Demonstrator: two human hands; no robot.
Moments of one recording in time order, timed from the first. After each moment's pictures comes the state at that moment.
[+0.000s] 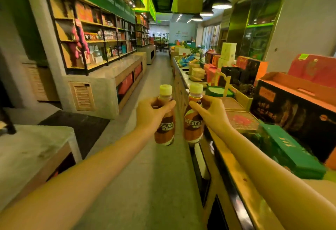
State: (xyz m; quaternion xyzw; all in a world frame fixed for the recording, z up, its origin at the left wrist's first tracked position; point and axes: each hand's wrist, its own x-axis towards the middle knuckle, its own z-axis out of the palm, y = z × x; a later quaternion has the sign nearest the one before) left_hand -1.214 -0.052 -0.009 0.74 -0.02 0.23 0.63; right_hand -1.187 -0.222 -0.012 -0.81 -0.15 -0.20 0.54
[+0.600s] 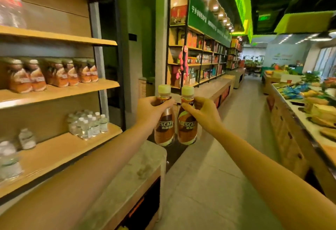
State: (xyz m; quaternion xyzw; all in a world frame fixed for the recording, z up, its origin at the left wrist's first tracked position) left_hand -1.125 0.371 0.038 0.71 0.17 0.40 0.56; right_hand -1.023 0.251 0.036 -0.71 -0.42 -0.04 0.57
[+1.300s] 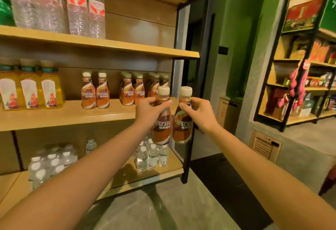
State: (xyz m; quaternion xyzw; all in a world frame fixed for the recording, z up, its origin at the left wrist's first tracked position) left_hand -1.005 0.758 0.057 0.64 0.34 0.55 0.41; right_hand -0.852 0.710 0.058 -0.54 -0.62 0.12 0.56
